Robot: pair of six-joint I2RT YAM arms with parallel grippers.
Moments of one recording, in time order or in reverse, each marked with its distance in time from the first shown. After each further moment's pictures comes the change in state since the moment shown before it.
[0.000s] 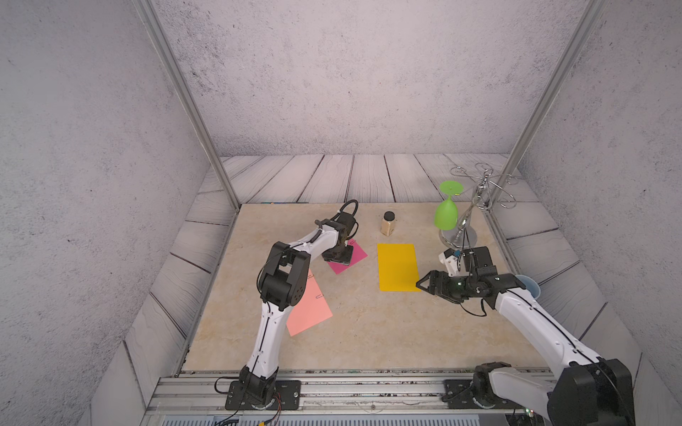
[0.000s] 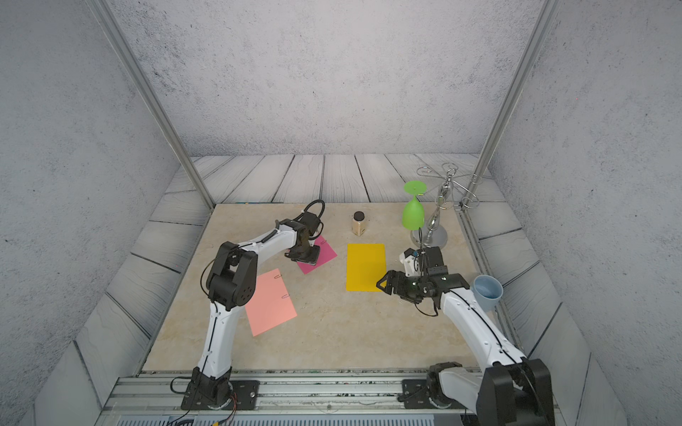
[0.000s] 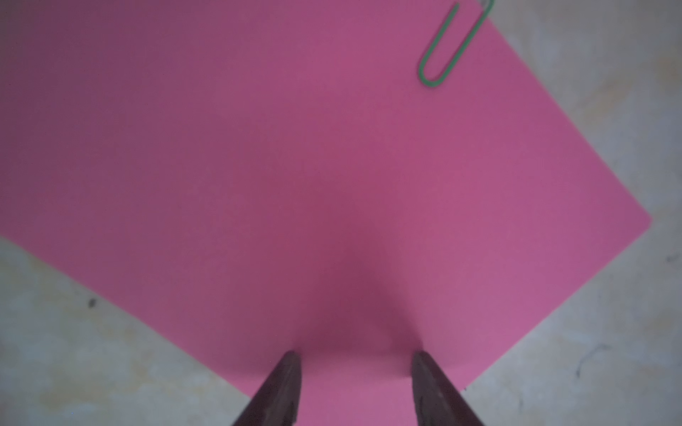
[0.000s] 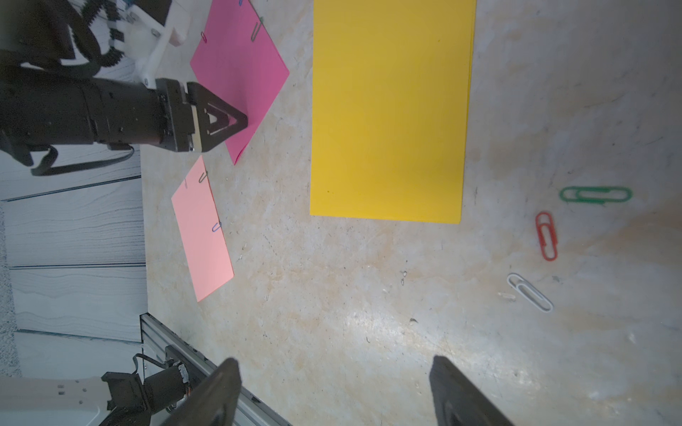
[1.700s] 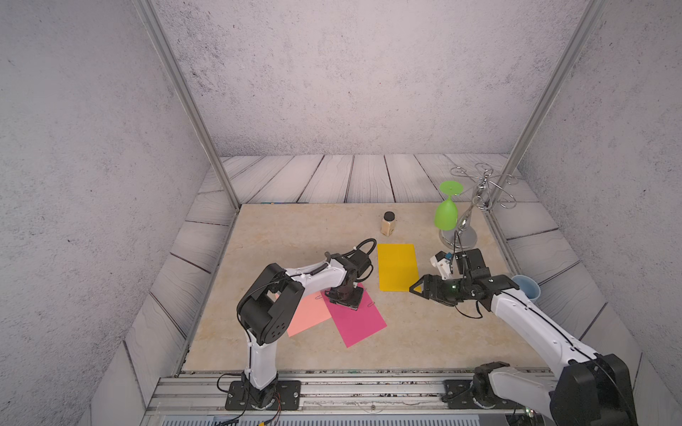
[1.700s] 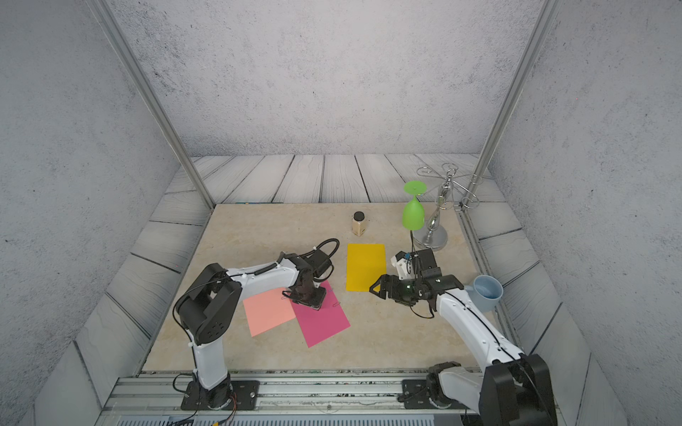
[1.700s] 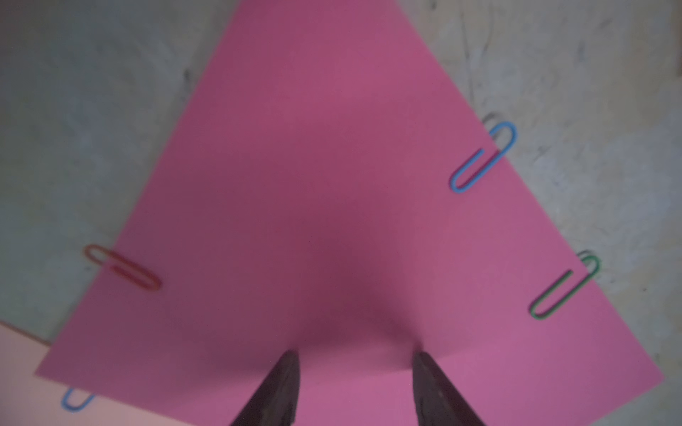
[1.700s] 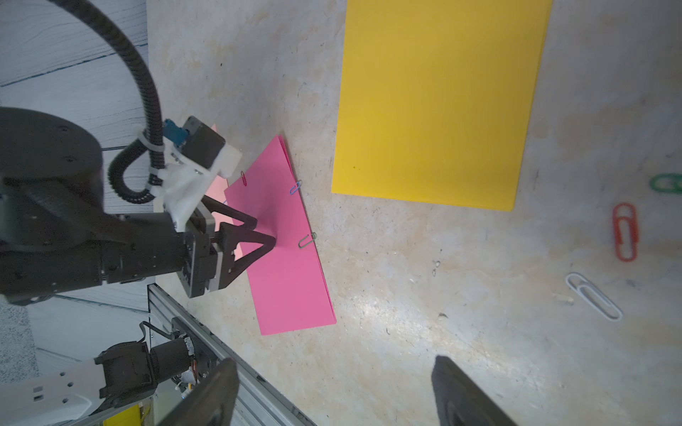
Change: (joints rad) left arm -0.237 -0.333 -0.495 0.063 0.081 -0.162; right arm 0.063 0.008 -0.021 0.026 -0.034 -0.004
